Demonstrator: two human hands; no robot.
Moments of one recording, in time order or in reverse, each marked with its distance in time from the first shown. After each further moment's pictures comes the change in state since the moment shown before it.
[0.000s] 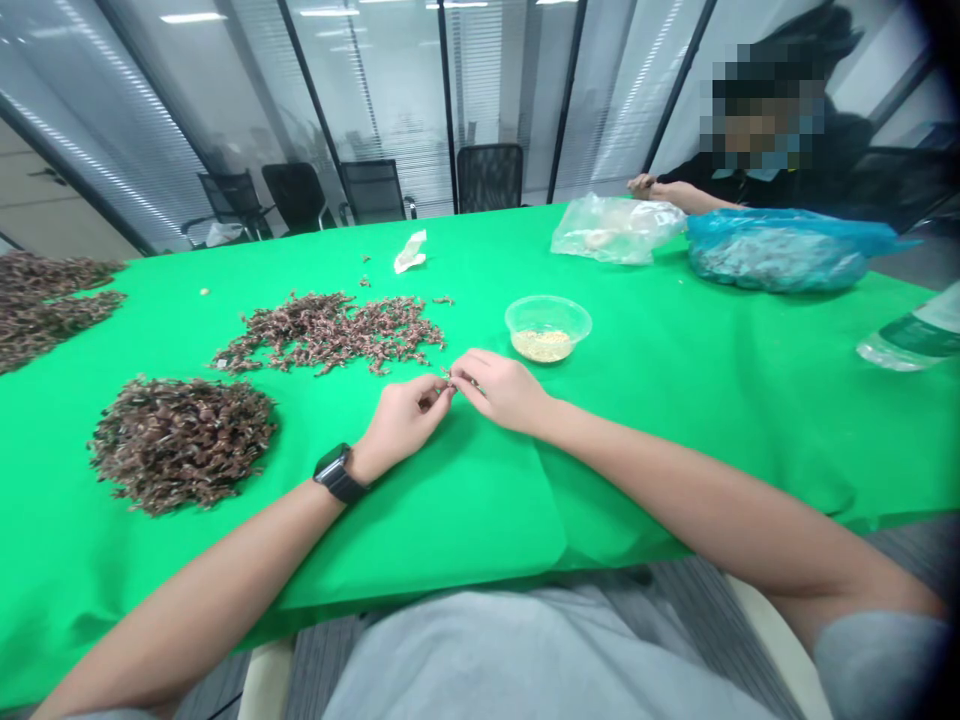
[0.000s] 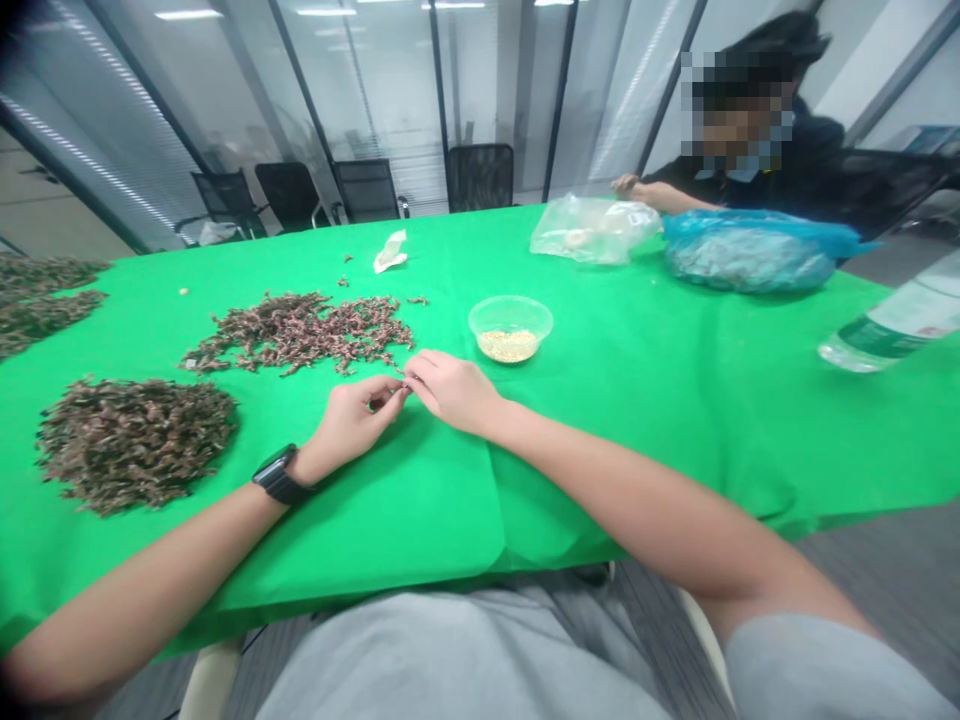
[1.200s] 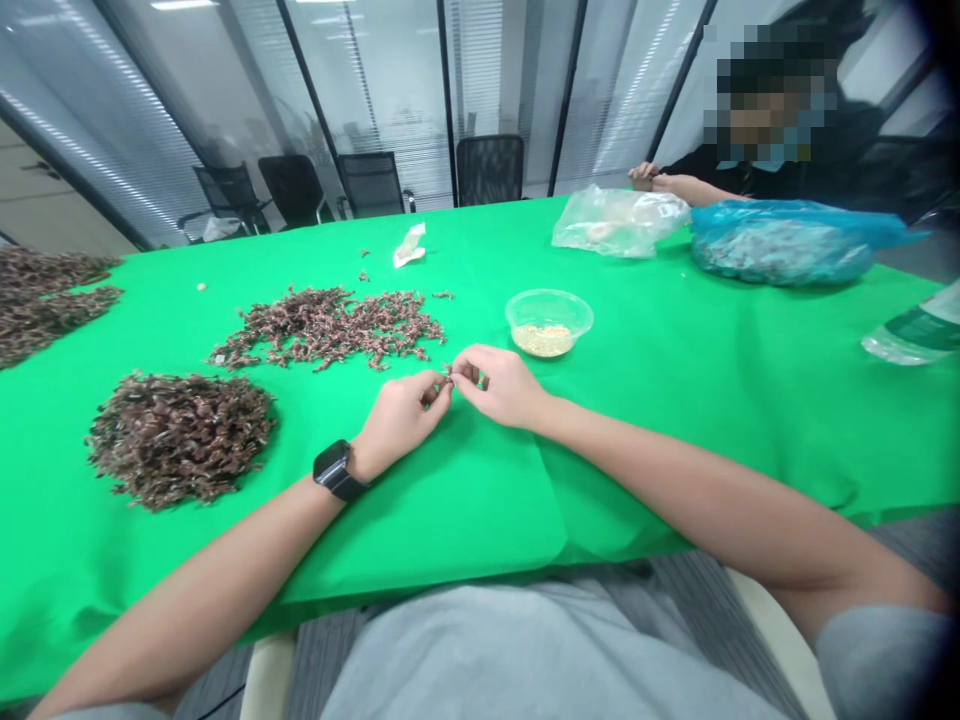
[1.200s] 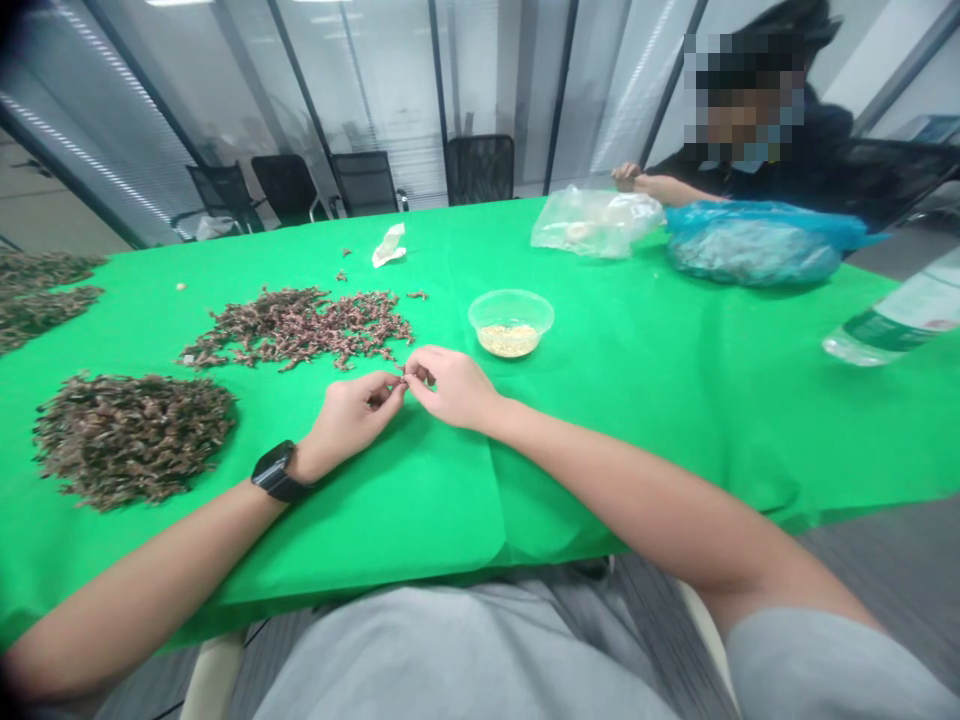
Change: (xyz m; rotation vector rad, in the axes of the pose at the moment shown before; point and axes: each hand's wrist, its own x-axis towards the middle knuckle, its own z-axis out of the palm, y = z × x) left_hand -0.002 0.002 -0.002 0.138 0.021 0.056; right_hand -0.001 -0.004 0.002 0.183 0.044 0.122
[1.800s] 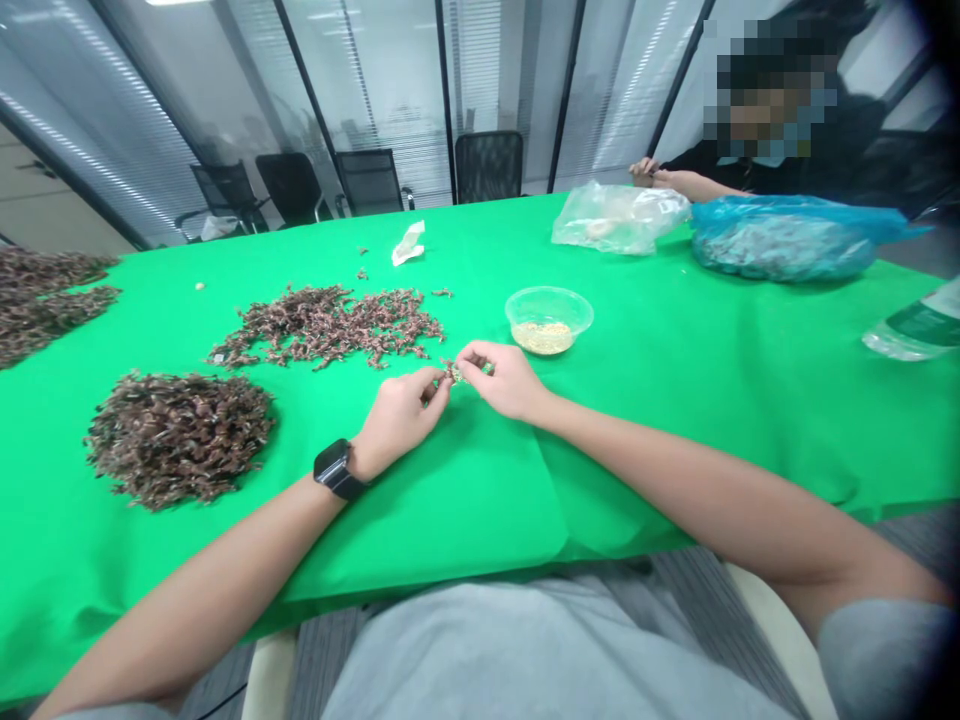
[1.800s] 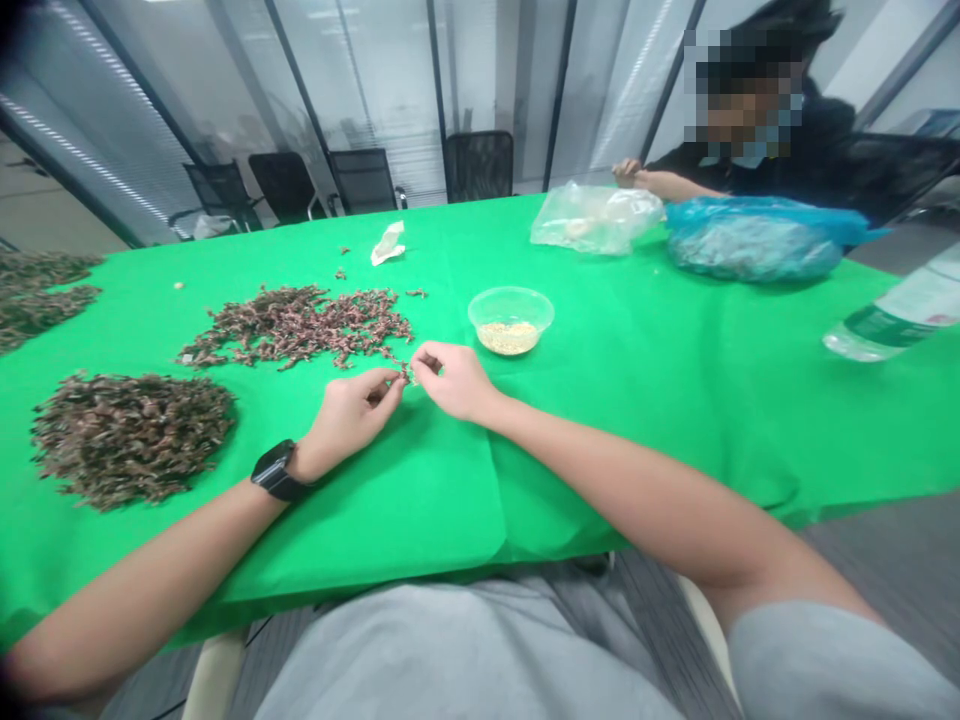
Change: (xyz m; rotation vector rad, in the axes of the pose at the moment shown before) left_hand 0.001 0.002 -0.001 0.010 0.023 -0.024; right_hand 0.005 0.000 0.002 0.222 0.069 0.245
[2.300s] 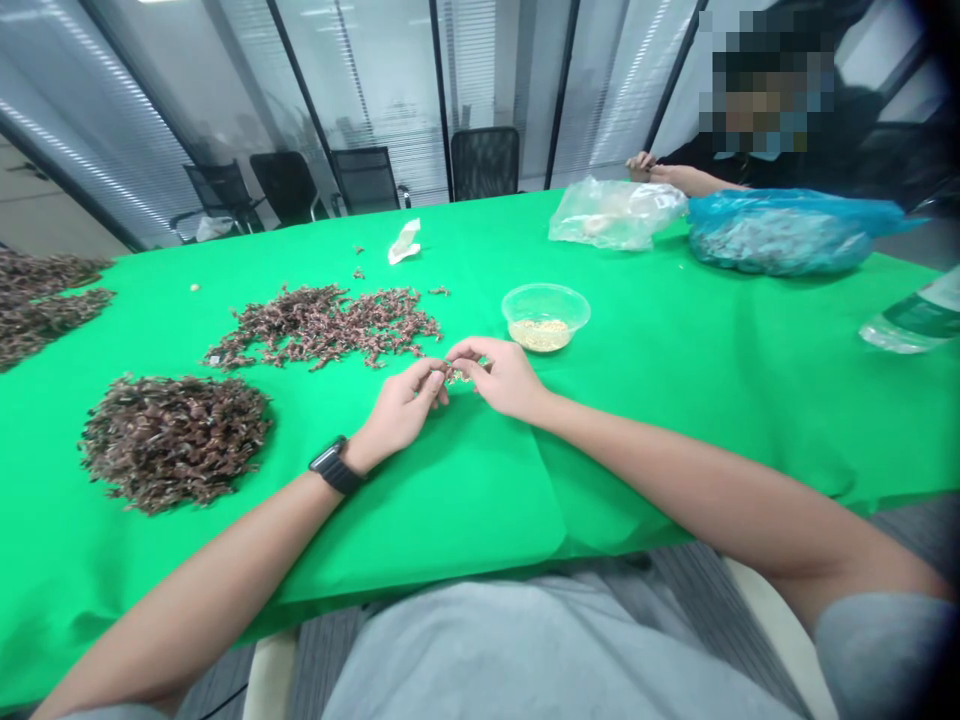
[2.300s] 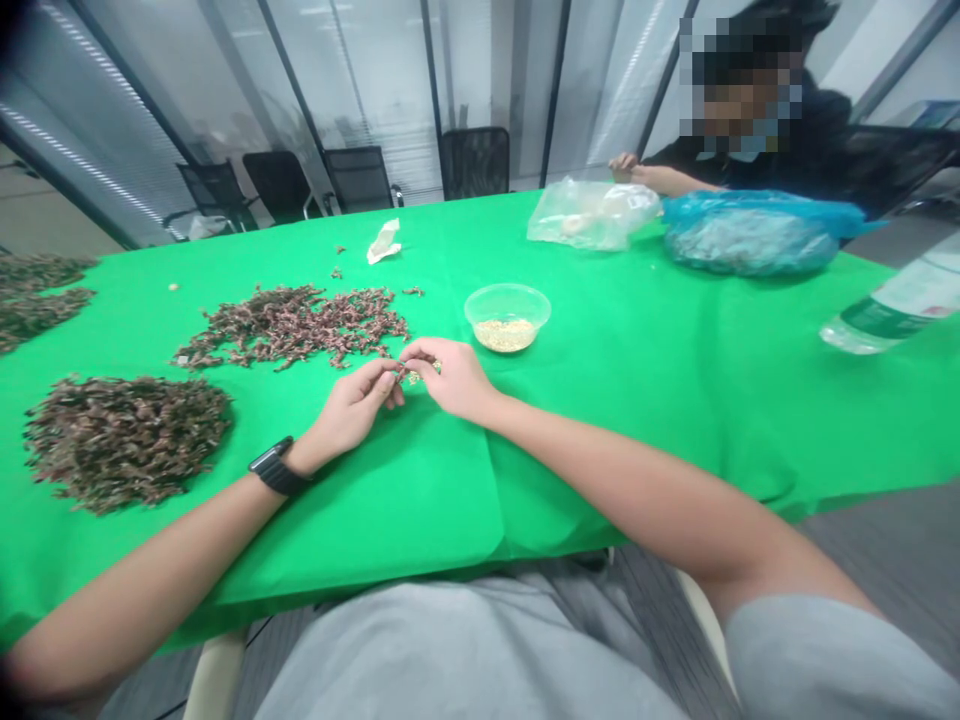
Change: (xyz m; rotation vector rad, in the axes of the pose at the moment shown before) left_hand 0.004 -0.013 0.007 -0.444 -0.142 -0.127; right_hand 0.000 0.005 0.000 0.071 -0.003 -0.040
